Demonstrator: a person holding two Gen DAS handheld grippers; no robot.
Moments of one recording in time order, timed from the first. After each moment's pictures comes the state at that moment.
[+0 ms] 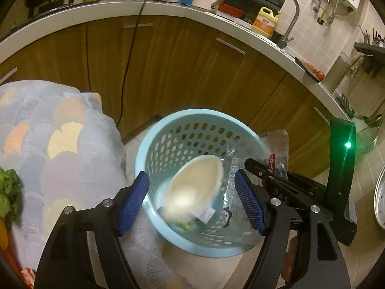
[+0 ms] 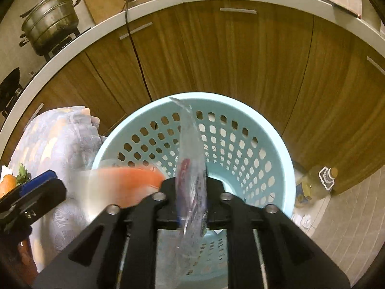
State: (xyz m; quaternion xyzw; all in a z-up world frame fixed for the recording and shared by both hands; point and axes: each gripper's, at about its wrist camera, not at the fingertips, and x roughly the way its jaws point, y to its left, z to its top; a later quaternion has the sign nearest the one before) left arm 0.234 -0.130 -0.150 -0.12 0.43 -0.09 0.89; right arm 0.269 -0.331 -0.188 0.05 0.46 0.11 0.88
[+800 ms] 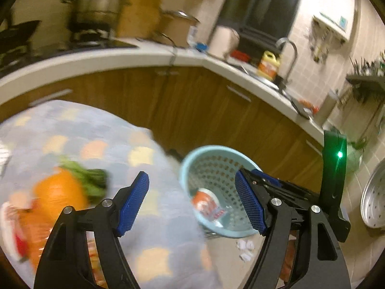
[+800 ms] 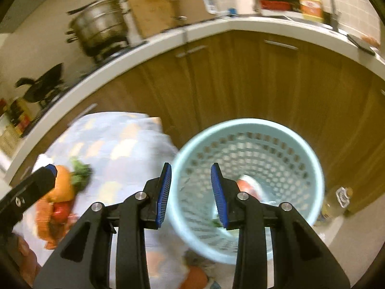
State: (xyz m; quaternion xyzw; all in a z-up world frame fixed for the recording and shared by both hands) left arm 0.116 -0.047 -0.063 -0.14 0.31 -0.03 0.94; right arm 0.195 -0.245 -0.107 0.03 0.40 0.23 0.89
